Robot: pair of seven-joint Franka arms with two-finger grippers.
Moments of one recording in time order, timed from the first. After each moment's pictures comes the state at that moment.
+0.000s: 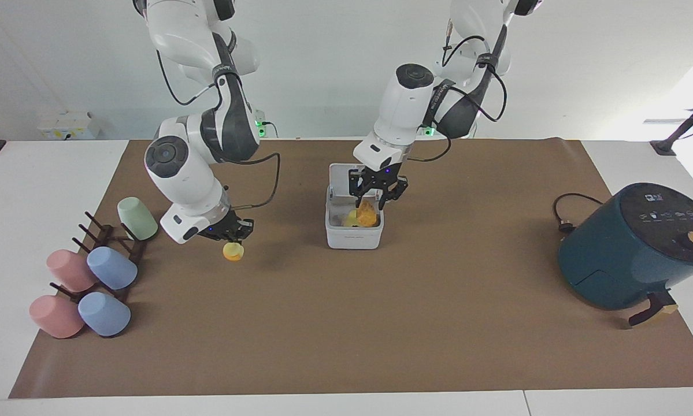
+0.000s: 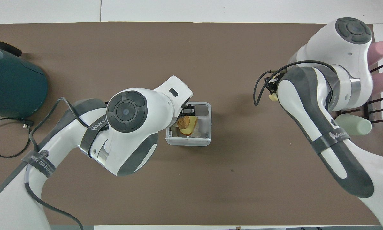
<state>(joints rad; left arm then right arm) -0.06 0.18 -0.64 -1.88 0.04 2.26 -0.62 0.15 0.32 0.00 -1.66 0.11 1.89 0.13</state>
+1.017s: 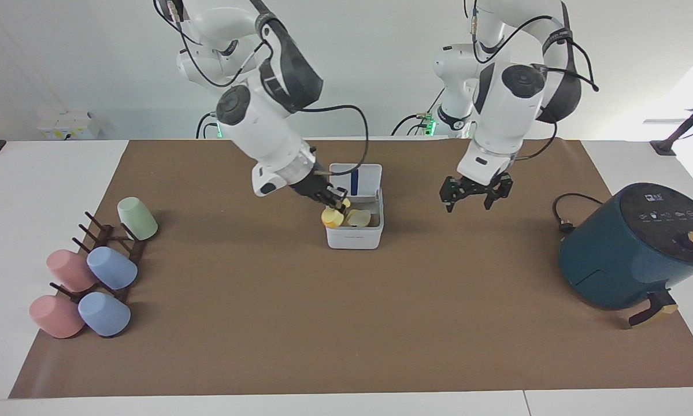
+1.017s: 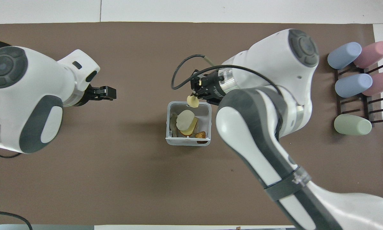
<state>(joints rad) -0.05 0.04 -0.23 -1.88 0.04 1.99 -0.28 0.40 0.28 0.09 -1.62 0.49 2.09 0.90</state>
